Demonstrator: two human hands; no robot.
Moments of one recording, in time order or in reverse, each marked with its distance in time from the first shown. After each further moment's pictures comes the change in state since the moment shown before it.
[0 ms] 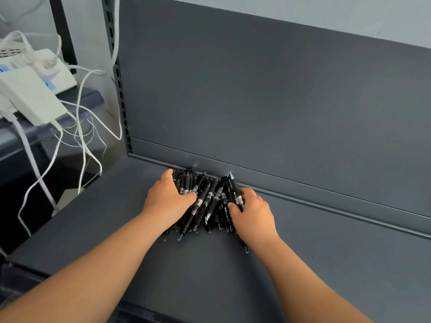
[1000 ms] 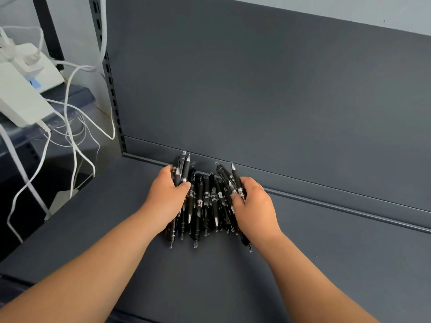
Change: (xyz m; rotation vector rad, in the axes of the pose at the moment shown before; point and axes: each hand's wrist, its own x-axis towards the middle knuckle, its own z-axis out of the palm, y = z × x) left_hand 0.006 0.010 0.000 -0.387 0.010 0.060; right_hand 0.005 -0.009 -0.008 0.165 0.085 -0.125
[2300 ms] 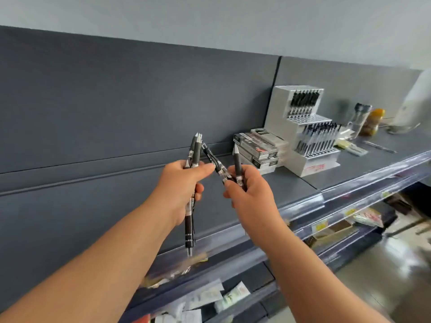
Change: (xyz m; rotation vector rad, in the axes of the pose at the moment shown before) left_hand -0.360 0.196 0.357 -0.374 -0.732 0.051; right_hand -0.287 0.219 -0.373 0.470 0.540 0.251
